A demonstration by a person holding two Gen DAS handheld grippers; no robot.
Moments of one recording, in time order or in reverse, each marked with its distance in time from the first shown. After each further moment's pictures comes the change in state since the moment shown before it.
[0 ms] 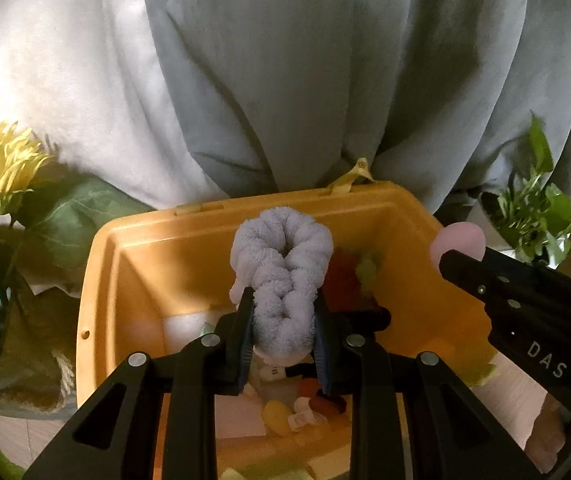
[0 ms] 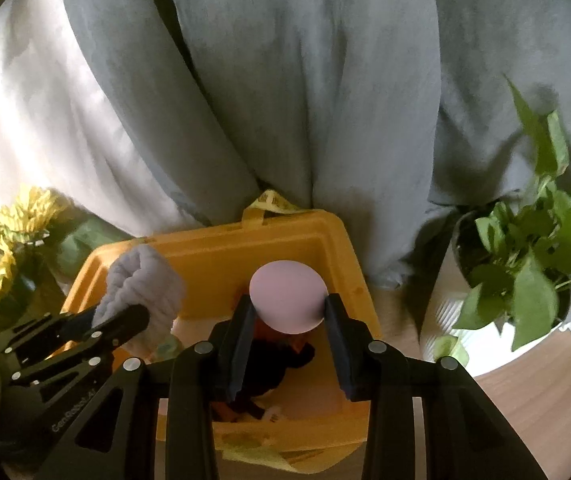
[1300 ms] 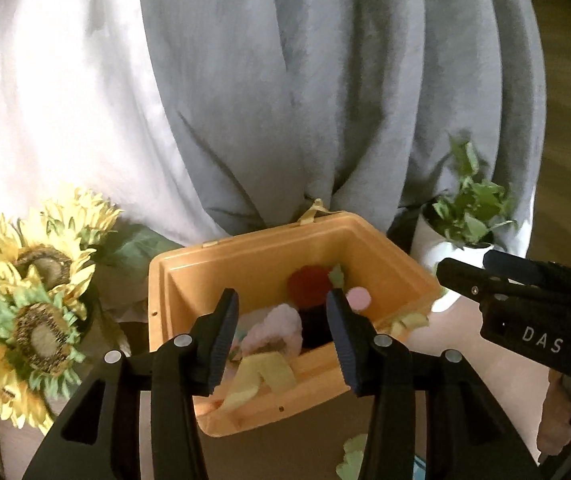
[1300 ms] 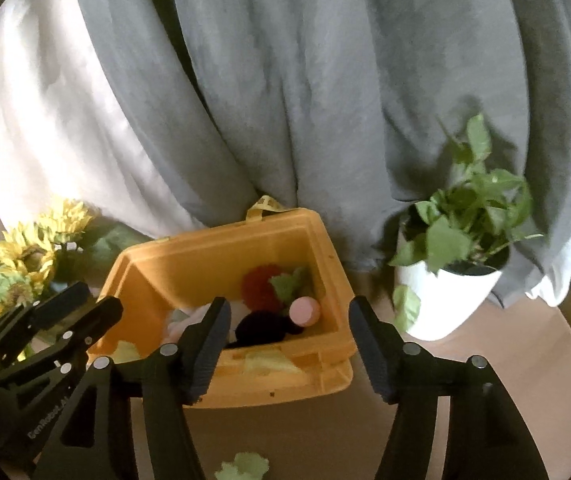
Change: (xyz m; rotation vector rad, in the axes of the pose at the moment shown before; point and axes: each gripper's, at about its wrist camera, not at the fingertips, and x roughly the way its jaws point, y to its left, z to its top) left arm -0.120 -0.019 -0.036 0.118 -0.194 0.001; right arm -0.101 0.005 -0.036 0.058 -0.095 -0.044
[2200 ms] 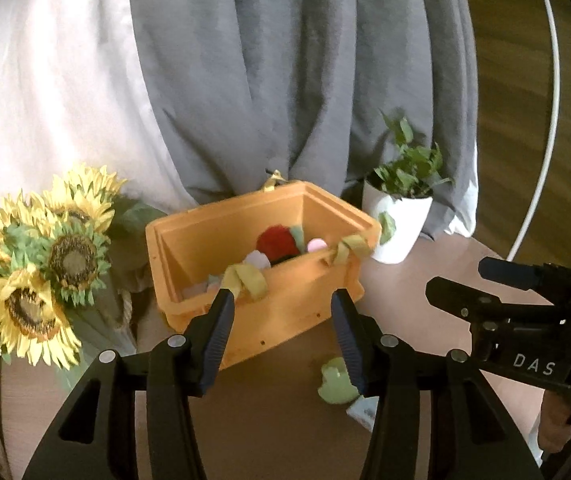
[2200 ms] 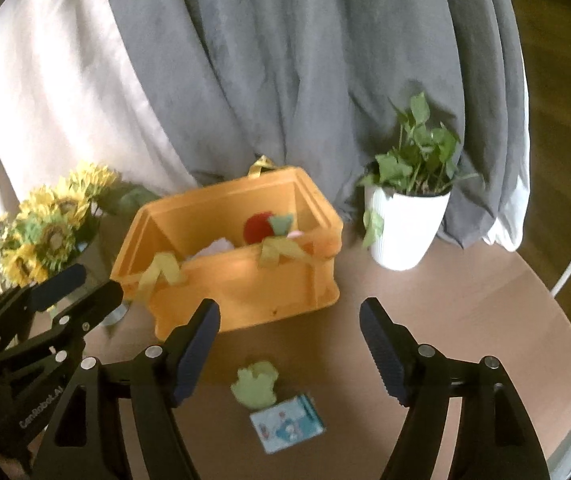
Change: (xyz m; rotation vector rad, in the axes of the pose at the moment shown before) left arm -0.078 -0.003 -0.060 0.083 0.011 -0.115; right arm -0.083 0.027 -0.076 0.024 0.036 -0.086
